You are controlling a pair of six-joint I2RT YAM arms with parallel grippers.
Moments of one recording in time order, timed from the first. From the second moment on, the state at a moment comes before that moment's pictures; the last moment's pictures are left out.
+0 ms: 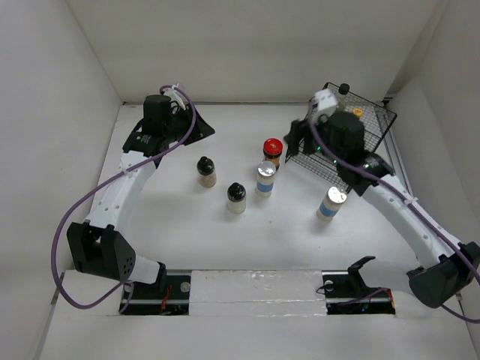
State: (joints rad) left arm -0.23 1.40 1.35 -0.45 0.34 -0.57; right arm 0.42 1.22 1.29 -0.29 0.07 0.08
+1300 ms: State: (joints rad) left arm -0.23 1.41 1.35 -0.45 0.35 -0.57; right arm 0.45 1.41 1.53 -0.53 0.05 0.12
